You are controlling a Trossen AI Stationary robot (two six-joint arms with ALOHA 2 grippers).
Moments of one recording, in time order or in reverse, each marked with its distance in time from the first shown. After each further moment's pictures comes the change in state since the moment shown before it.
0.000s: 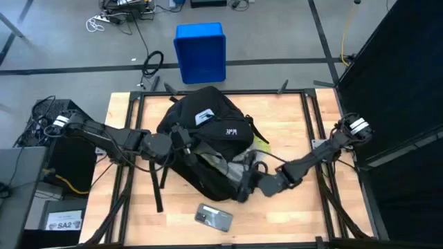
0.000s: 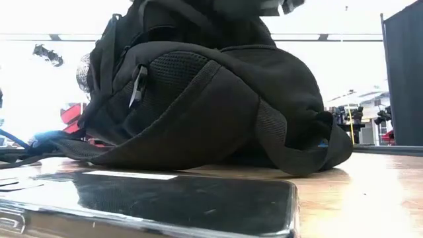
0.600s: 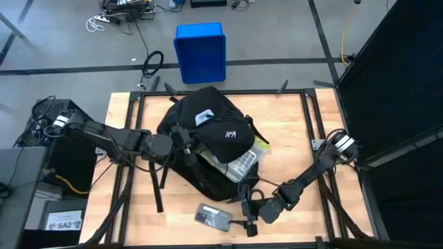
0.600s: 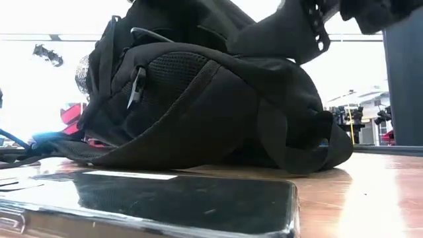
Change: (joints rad) left arm 0.000 0.000 -0.001 -0.009 -0.002 -0.008; right arm 0.123 0.280 0.001 0.183 -0.319 0.297
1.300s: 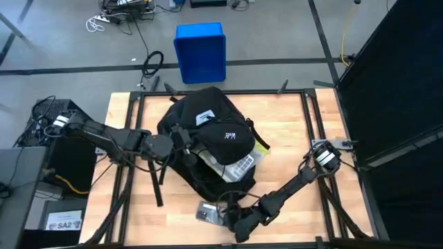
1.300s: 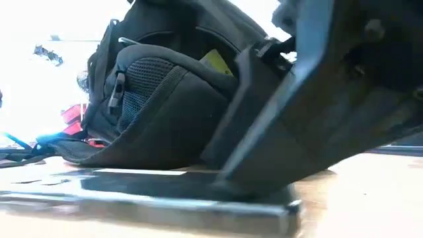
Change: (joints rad) left arm 0.000 0.000 0.000 -0.039 0.001 -0.026; right arm -0.038 0.245 0.403 -0.685 -0.105 0.063
